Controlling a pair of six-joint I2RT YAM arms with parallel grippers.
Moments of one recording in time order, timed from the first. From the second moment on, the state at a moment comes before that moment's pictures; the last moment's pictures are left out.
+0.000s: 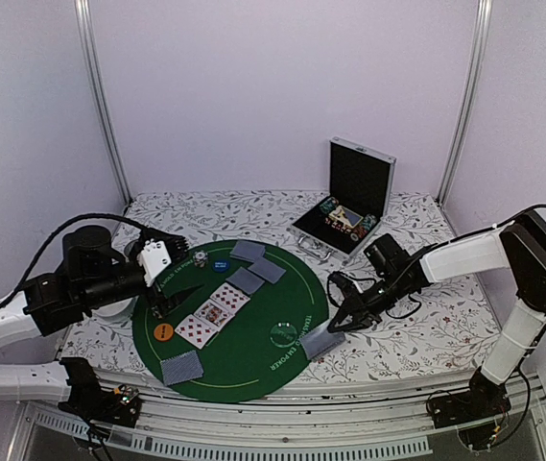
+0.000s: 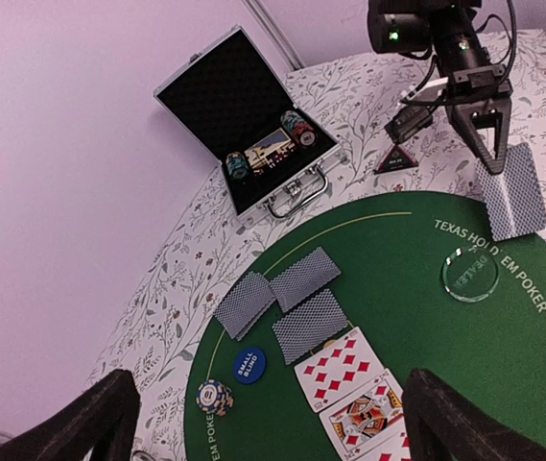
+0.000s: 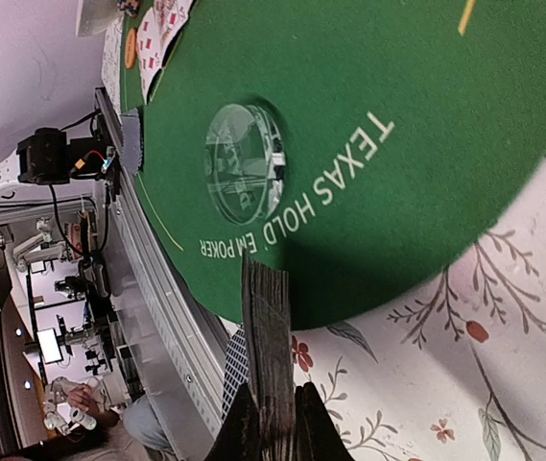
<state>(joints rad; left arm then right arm) -0.82 0.77 0.61 -0.15 -0.03 0.57 0.61 1.72 0.86 -0.28 -0.87 0.35</state>
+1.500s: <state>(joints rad) -0.82 0.77 0.61 -0.15 -0.03 0.57 0.63 1.88 1.40 -0.73 0.01 0.17</state>
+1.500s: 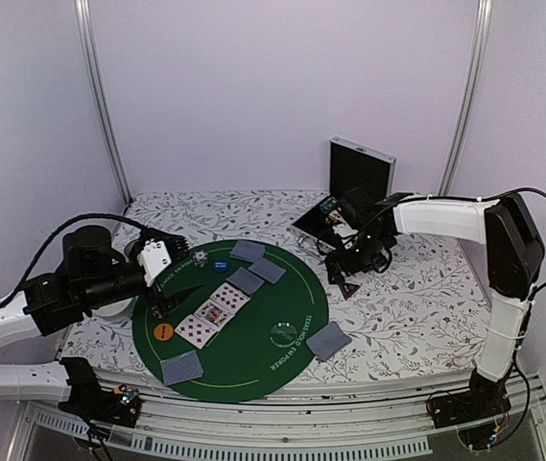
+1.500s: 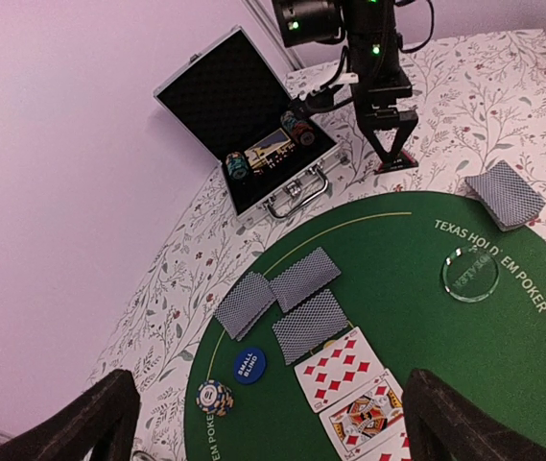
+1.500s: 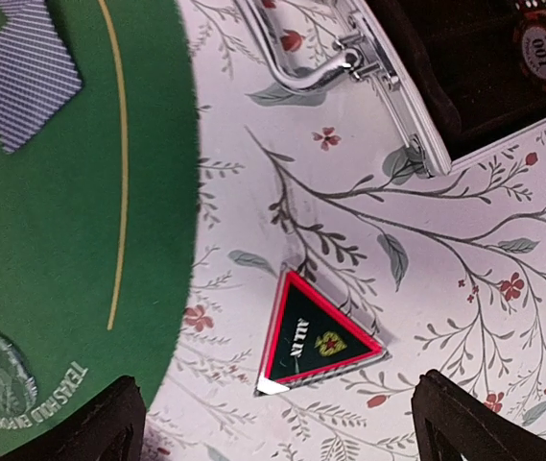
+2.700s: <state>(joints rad) -0.82 0.77 0.61 -0.15 -0.03 0.57 0.61 2.08 1.48 -0.84 0.04 0.18</state>
